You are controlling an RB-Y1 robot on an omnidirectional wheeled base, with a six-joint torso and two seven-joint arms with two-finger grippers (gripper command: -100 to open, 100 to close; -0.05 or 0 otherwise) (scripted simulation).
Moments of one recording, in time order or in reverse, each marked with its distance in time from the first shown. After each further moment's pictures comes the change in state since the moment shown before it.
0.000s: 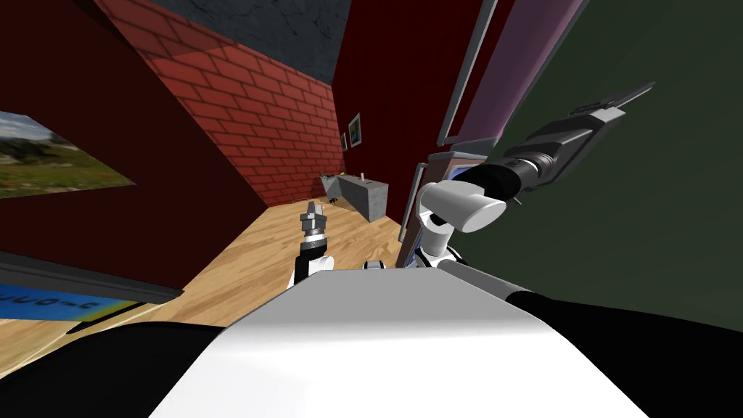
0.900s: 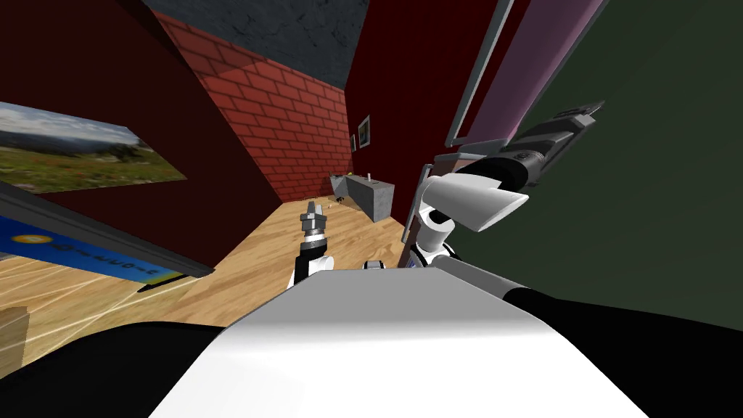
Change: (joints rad) left arm 0.000 0.000 0.000 0.000 0.000 0.000 0.000; right arm -0.077 0.052 -0.014 -0.019 -0.115 -0.072 0.023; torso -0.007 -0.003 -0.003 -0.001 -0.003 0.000
